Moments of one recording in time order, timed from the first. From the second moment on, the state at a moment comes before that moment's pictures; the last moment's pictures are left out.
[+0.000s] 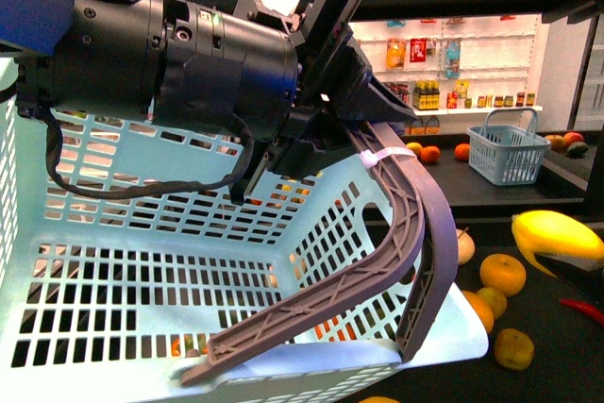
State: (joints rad) left arm -0.45 1.72 1.21 0.21 0.68 -0.75; right arm -0.24 2.02 0.80 1.06 -0.69 -0.43
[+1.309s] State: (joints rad) left arm -0.45 1.72 1.21 0.21 0.68 -0.75; right arm 0.07 1.90 0.75 1.13 -0.50 -0.09
